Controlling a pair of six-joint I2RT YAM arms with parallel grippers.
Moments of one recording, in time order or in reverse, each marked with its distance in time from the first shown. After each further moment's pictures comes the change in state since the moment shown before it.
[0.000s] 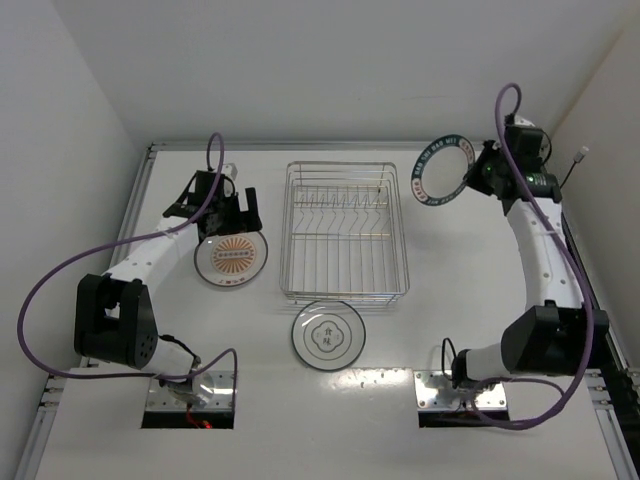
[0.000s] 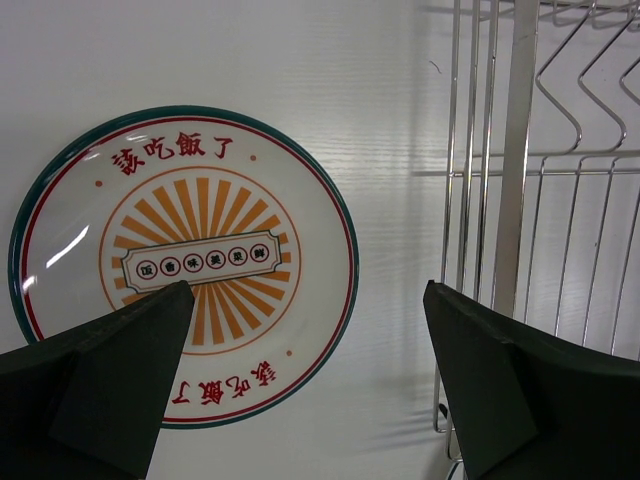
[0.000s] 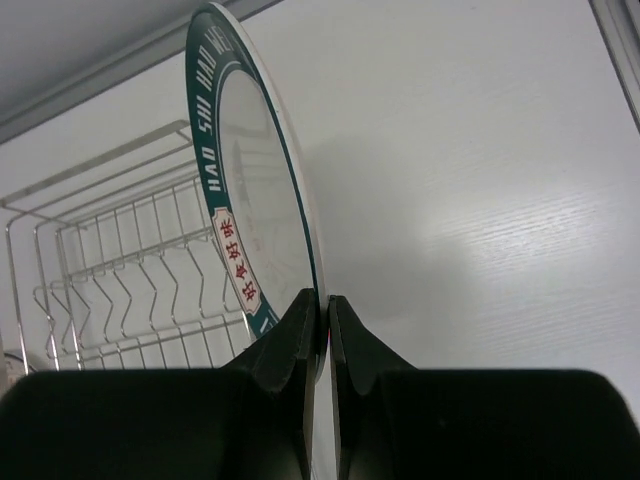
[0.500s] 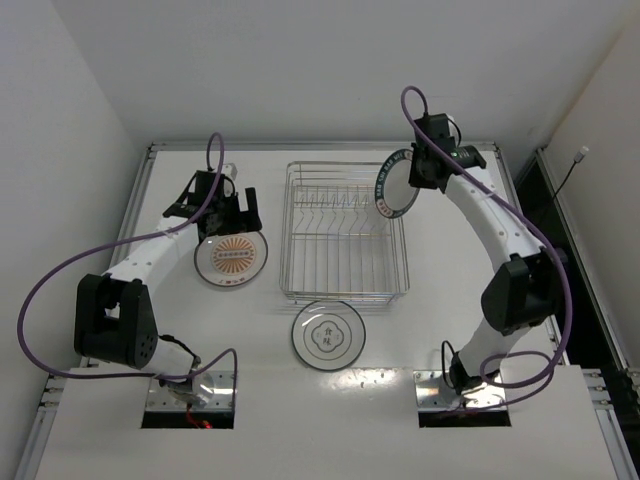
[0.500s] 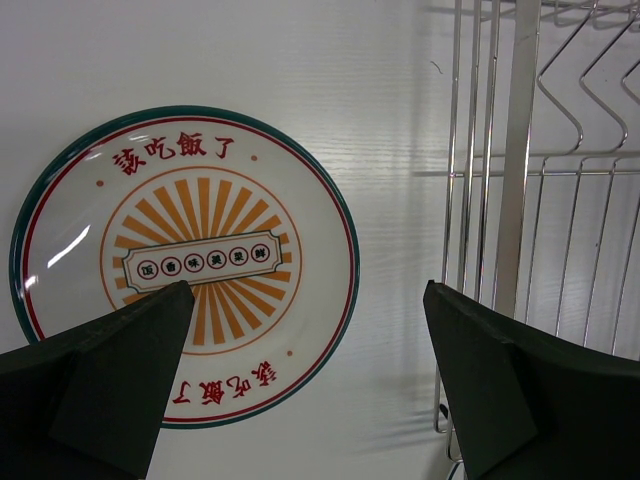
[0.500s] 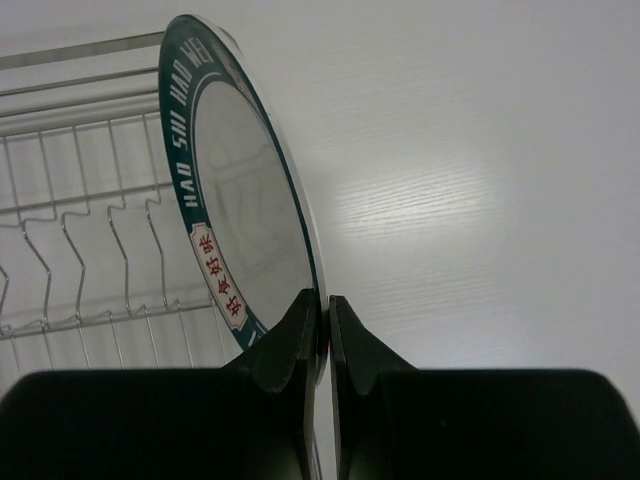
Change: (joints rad) left arm 0.000 0.000 0.000 0.000 -0.002 0.000; right arm 0.394 0.272 0.217 -0.154 0.378 -0.043
